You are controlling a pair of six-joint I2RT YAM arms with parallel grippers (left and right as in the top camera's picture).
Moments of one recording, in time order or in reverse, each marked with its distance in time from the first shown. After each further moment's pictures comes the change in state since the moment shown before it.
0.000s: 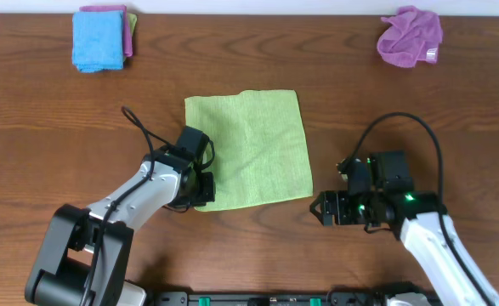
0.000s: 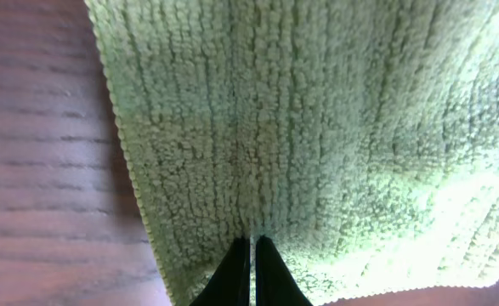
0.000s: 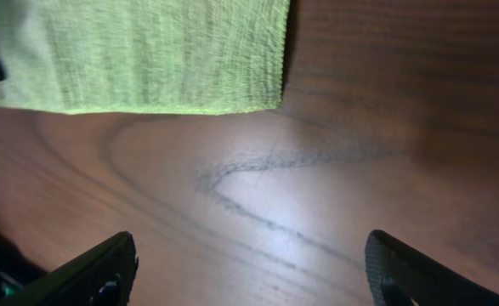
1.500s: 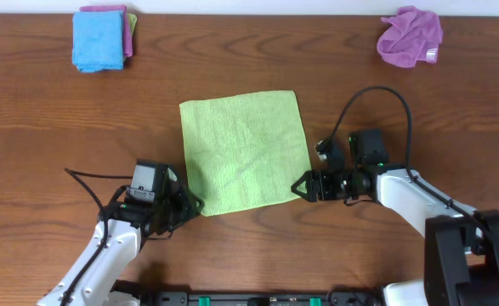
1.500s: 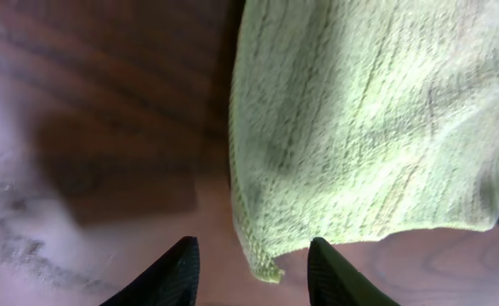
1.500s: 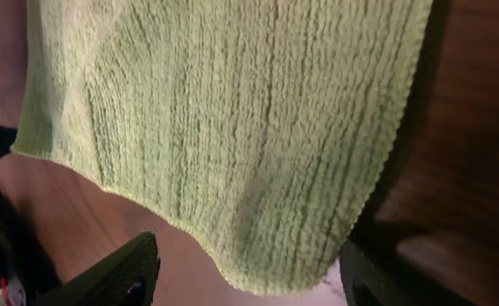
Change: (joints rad) left arm 0.171 -0.427 -0.344 0.208 0.203 -0.280; right arm 0.000 0.412 0.064 0.324 -0.227 -0.071
